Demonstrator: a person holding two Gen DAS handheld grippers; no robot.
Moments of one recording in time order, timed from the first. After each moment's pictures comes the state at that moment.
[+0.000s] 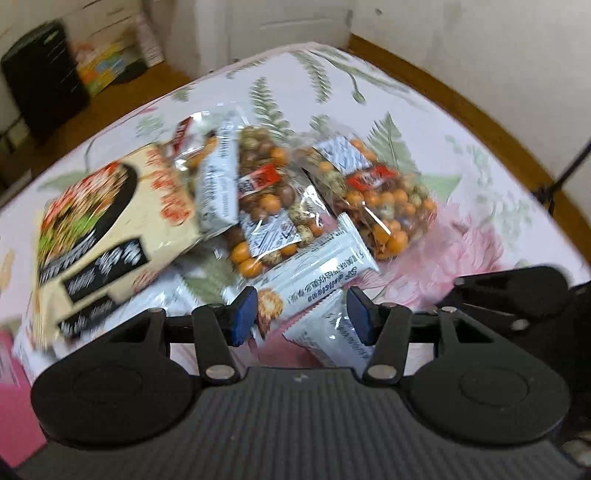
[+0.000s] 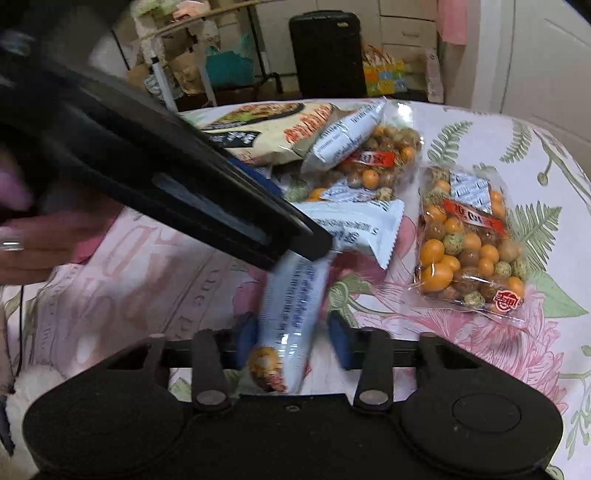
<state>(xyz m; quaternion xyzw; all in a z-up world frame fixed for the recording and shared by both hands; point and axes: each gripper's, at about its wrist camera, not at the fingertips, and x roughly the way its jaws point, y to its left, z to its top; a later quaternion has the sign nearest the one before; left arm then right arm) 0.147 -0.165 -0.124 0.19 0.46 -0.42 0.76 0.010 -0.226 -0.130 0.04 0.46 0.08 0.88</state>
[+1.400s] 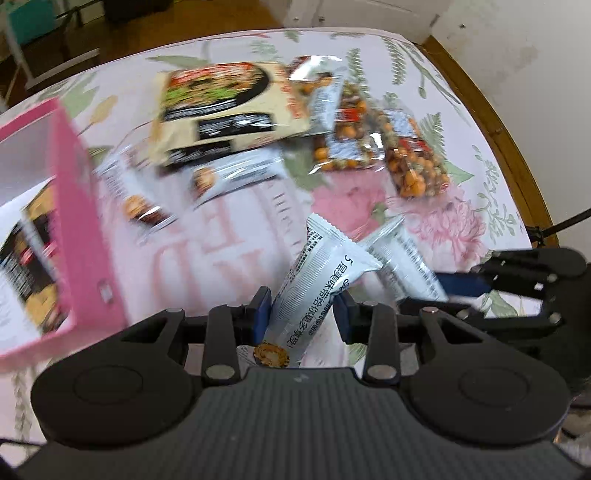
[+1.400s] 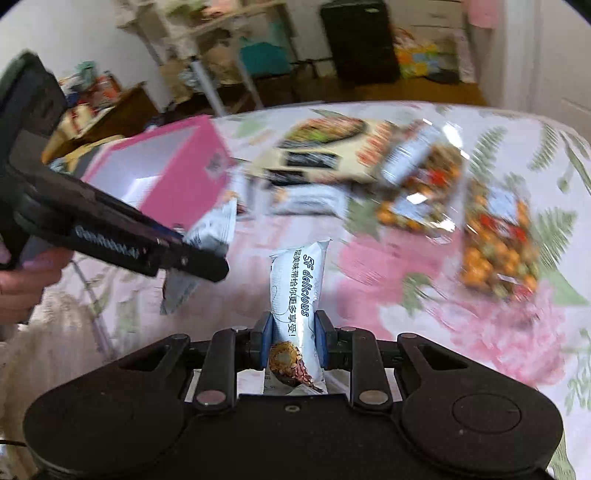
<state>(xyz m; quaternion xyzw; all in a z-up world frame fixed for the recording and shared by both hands) 0.117 -0.026 -0.065 0.05 0.58 -0.30 0.75 -0.003 -0.194 -0.048 0.08 0.50 0.14 0.85</state>
